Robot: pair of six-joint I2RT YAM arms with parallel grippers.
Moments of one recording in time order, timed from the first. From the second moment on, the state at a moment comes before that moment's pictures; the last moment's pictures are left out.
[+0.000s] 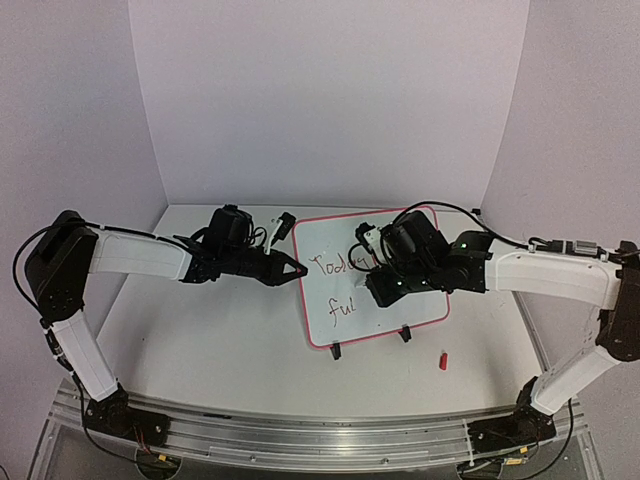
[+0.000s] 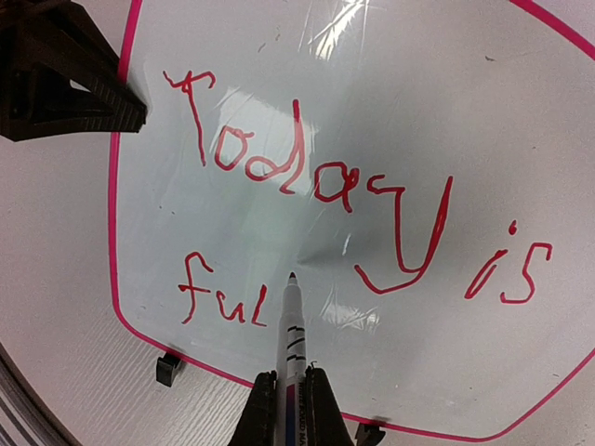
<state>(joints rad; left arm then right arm) -0.68 1.74 1.03 0.17 0.48 -0.26 0.92 1.51 1.14 -0.49 0.22 0.19</state>
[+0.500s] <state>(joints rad) -0.68 1.74 1.03 0.16 0.48 -0.26 0.92 1.52 1.14 -0.49 0.22 0.19</state>
